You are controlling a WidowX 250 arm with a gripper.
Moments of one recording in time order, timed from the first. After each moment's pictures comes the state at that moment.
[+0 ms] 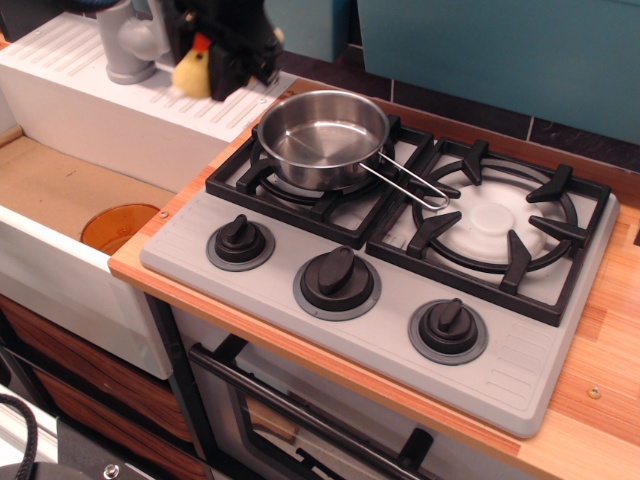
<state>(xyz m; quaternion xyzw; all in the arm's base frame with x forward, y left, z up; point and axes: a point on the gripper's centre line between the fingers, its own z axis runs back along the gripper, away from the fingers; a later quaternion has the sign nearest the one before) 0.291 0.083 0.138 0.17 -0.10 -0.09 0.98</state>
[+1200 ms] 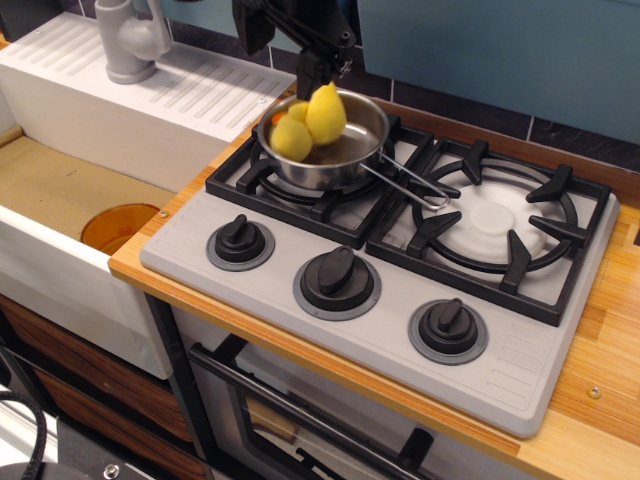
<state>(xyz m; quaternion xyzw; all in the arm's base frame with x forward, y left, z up) 0.339 0.067 0.121 0.15 -0.14 -0.10 0.97</state>
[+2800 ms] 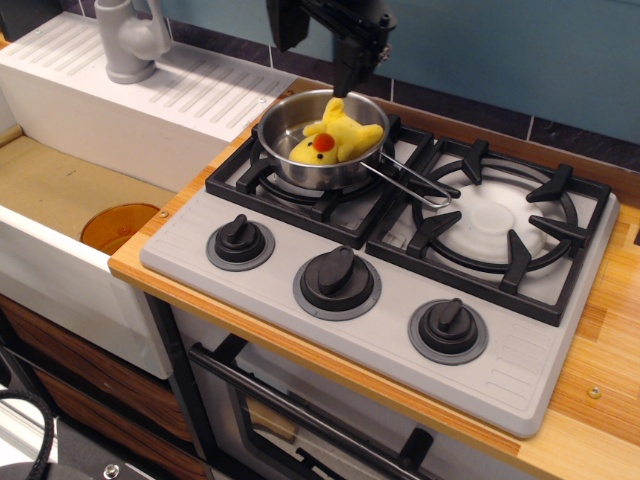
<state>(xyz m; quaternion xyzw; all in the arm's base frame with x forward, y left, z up) 0.337 0.051 0.129 0.11 -0.09 -0.11 0.98</state>
